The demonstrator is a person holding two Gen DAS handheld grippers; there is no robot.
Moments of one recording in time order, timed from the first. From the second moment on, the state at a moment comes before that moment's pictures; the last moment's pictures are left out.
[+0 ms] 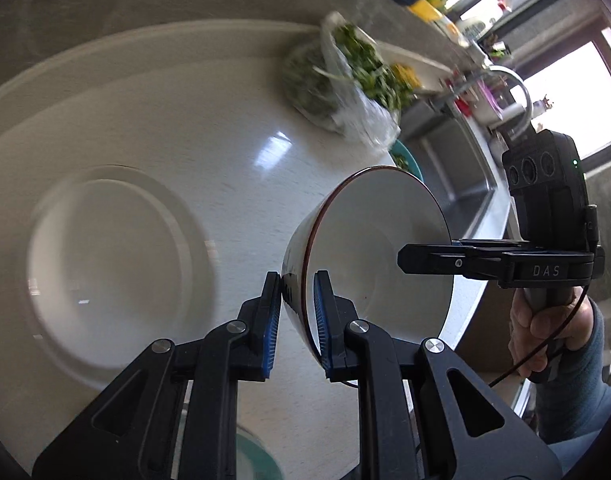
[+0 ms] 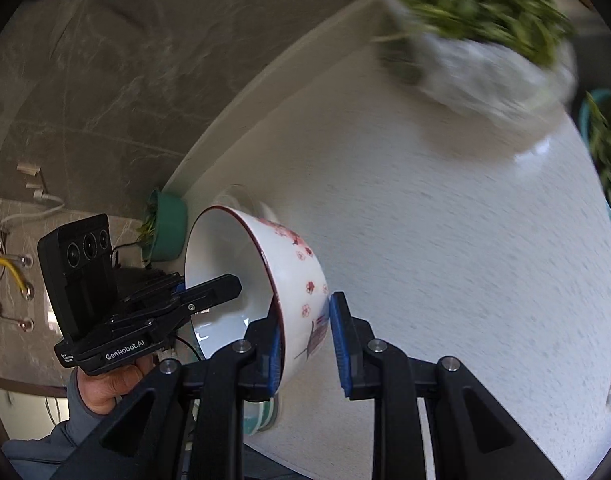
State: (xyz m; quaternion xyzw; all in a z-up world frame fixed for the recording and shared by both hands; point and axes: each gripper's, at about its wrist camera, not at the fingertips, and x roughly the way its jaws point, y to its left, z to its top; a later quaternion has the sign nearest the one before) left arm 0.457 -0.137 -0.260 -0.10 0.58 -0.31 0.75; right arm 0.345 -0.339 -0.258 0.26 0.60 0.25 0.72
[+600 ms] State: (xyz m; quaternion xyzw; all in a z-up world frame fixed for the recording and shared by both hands) left arm 0.494 0.019 -0.289 -0.11 0.59 -0.19 0.78; right arm 0.430 -0.179 -0.259 0.15 0.63 0.32 0.69
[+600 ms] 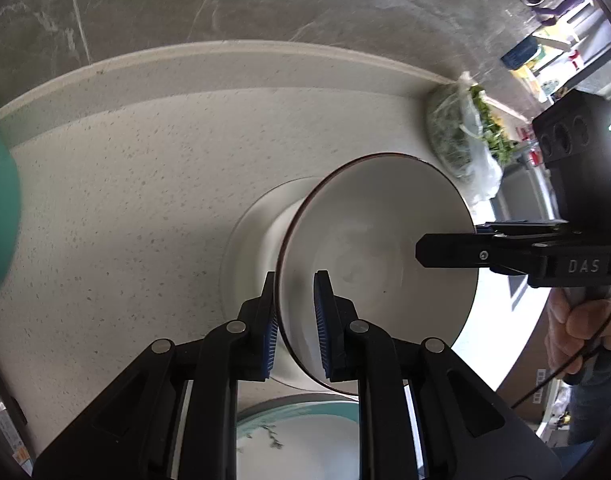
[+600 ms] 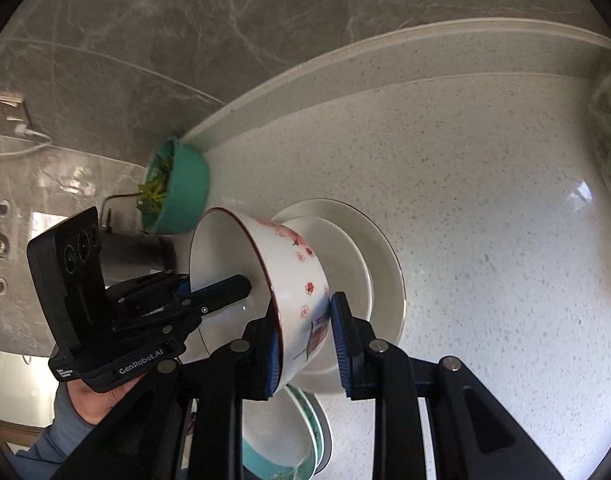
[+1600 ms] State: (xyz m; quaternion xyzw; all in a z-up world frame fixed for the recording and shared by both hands) left arm 0.503 -0.016 -0.316 -0.07 0.60 -0.18 0.78; right arm 0.421 -0.137 -0.268 -0.01 0.61 0.24 0.75
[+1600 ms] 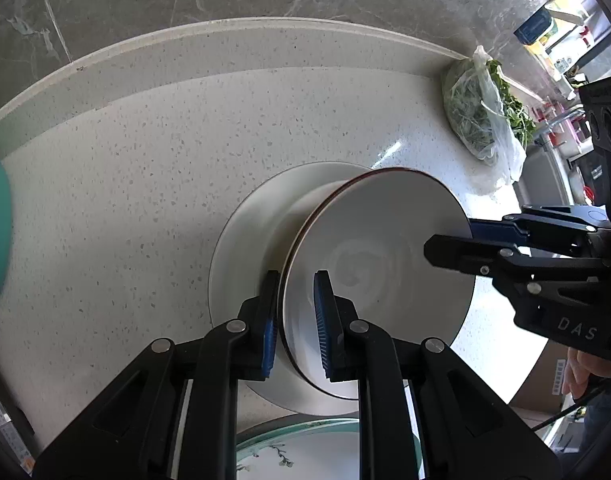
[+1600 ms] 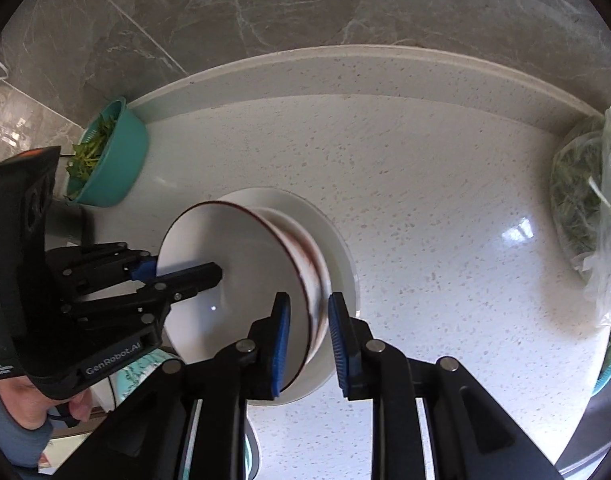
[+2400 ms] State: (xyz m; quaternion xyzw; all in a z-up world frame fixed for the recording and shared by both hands) left arm 0.496 -0.015 -0.278 -0.12 0.52 -0.23 0.81; right arm 0.425 -0.145 -0.280 0.00 0.62 0.23 0.75
